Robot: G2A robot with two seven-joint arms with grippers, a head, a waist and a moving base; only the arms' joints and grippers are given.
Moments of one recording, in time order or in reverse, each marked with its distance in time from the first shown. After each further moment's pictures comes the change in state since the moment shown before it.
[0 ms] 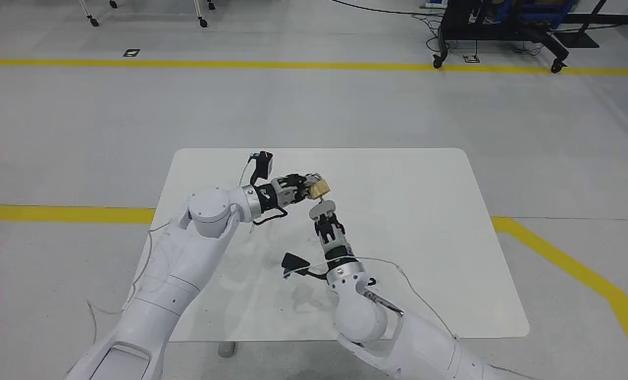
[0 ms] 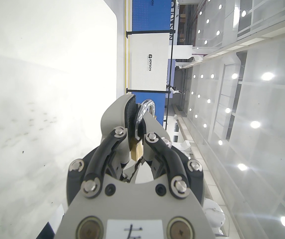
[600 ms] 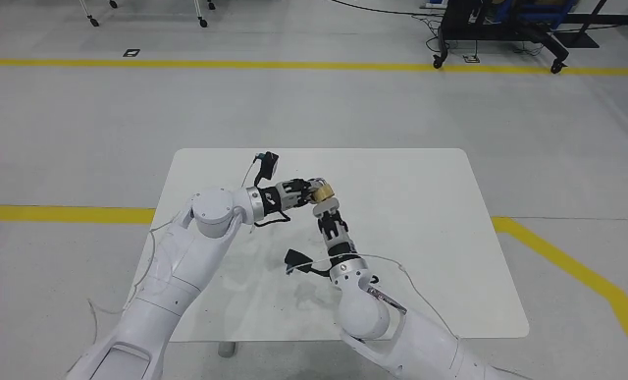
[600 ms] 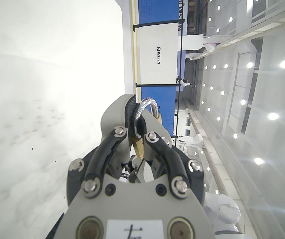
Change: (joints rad) left arm -0.003 0.001 0.022 -0.016 0.070 -0.009 -0.030; right arm -0.006 -0.004 0.032 -0.005 -0.008 -0.023 -0.004
